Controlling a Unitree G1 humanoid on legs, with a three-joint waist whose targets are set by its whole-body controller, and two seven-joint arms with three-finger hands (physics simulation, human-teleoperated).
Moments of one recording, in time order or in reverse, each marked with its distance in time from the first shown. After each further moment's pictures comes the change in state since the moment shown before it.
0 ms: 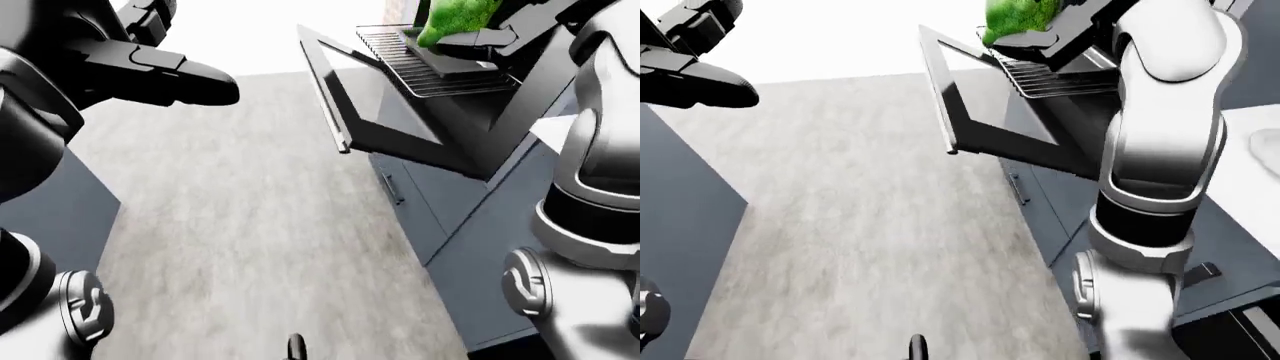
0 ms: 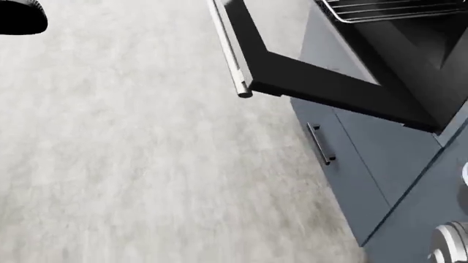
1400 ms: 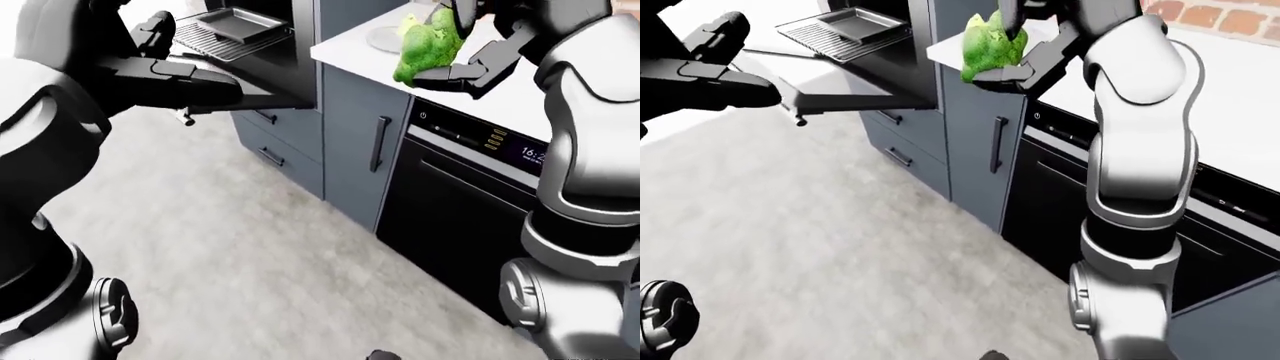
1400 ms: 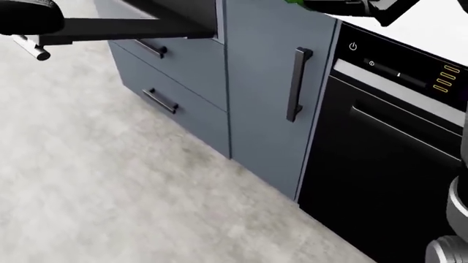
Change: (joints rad) left arm 0.059 -0.097 -0.011 0.029 0.241 -0.038 -0.096; right arm 0.061 0.014 0.050 -0.051 0.086 0.066 0.029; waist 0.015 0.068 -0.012
